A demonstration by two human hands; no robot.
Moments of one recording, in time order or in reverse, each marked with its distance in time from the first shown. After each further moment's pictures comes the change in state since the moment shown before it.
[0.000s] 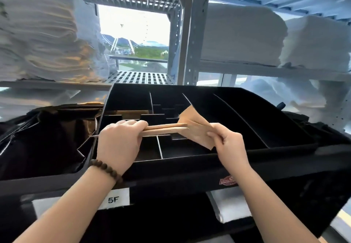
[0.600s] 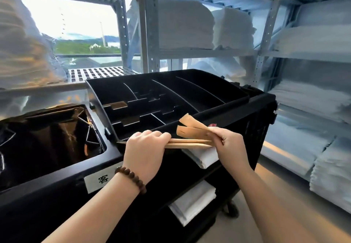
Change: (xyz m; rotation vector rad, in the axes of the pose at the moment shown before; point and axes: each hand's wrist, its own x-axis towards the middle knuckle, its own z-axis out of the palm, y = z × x) left_hand -0.098 -0.034 -0.074 -0.337 -0.141 0.424; right_hand -0.174 -0.160 0.014 -0.264 0.250 0.305
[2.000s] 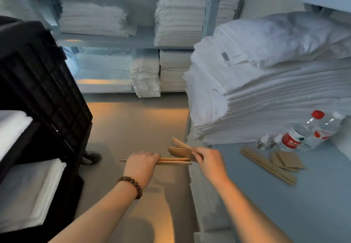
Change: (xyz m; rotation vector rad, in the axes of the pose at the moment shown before) left_hand -0.135 0.483 0.167 -0.426 -0.594 0.890; right_hand -0.419 0.198 -0.290 -0.628 0.249 0.974
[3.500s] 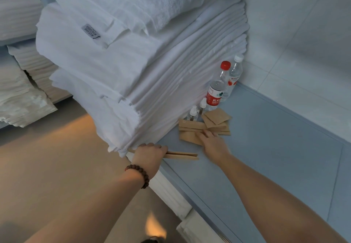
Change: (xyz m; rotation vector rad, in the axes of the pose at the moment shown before) left_hand 0.202 0.174 0.083 0.080 -0.088 0.798; right_hand -0.001 0.243 -0.022 -0.403 -0.150 0.652
